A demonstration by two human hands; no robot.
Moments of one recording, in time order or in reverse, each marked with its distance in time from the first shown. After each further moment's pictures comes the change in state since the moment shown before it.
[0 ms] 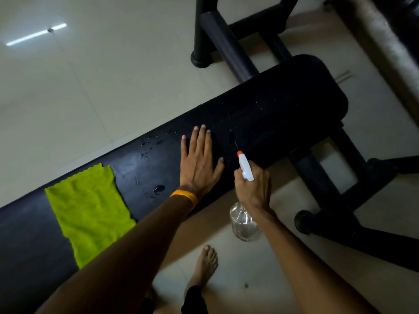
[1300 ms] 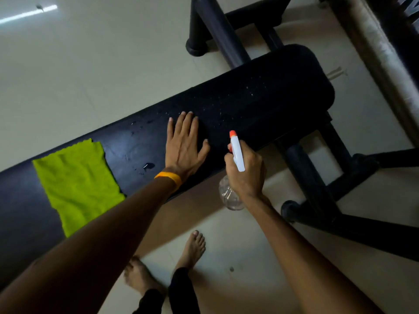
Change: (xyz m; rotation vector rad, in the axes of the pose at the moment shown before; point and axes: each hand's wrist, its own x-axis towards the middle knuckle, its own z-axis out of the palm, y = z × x) left_hand -0.019 -0.005 -0.016 -0.079 0.021 -0.043; right_hand -0.024 -0.011 -0.028 -0.015 0.035 -0.186
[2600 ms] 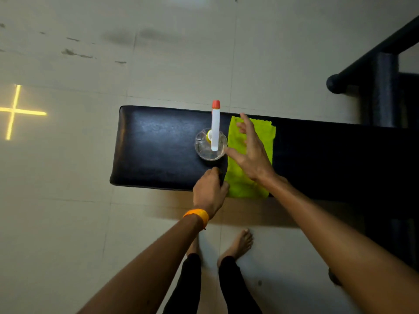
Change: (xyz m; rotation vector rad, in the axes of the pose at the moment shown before) left_hand -0.279 -0.177 -0.095 -0.495 0.040 -0.797; right_hand -0.131 -0.258 0.164 0.242 -0.832 -0.454
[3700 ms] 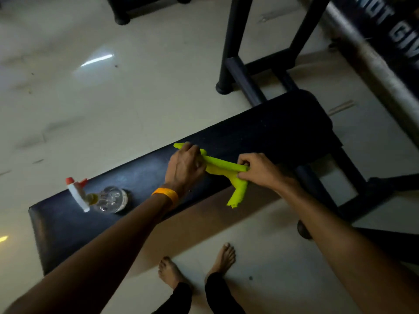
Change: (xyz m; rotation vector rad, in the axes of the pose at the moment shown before) left_hand -0.006 0.280 0.035 0.319 -0.019 0.759; right_hand -0.170 0.101 -0.296 -0.211 0.119 0.382
